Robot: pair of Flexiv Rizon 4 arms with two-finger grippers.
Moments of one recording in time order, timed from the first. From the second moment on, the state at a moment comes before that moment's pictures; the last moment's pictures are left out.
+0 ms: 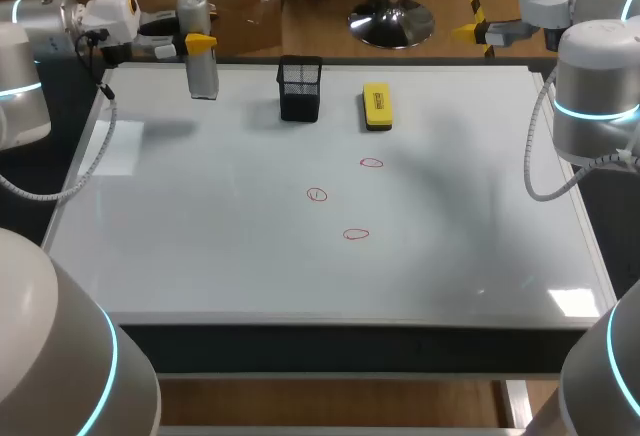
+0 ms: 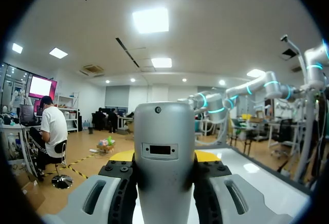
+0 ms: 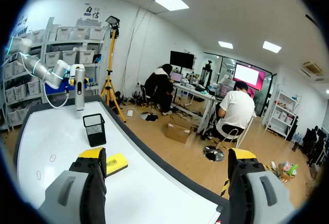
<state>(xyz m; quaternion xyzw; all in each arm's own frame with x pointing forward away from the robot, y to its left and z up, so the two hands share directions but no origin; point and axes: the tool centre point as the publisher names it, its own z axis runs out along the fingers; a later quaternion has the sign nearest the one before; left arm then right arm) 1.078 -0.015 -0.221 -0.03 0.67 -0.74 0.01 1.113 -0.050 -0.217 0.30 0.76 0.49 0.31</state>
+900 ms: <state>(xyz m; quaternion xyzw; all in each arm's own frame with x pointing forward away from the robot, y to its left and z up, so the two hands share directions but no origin) 1.078 -0.015 -0.221 -0.03 0.67 -0.74 0.01 1.109 -0.014 -0.261 0.15 0.87 0.42 0.21</state>
